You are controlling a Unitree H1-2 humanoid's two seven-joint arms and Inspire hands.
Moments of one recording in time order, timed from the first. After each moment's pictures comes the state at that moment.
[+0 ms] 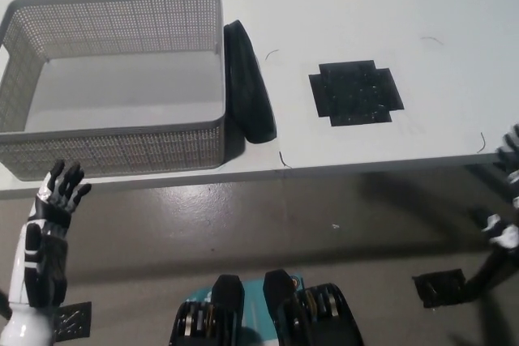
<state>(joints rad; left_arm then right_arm) -0.03 0.14 0.19 -0.02 -0.19 -0.44 -0.18 -0.03 -0.14 -0.13 -0.22 0.32 -0.13 0.19</state>
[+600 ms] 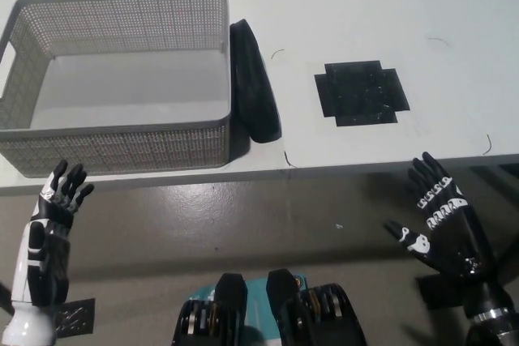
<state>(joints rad) -0.03 0.14 0.19 0.01 -0.18 -0.44 -0.18 -0.11 -0.09 -0.02 0.05 0.32 -0.14 0.23</state>
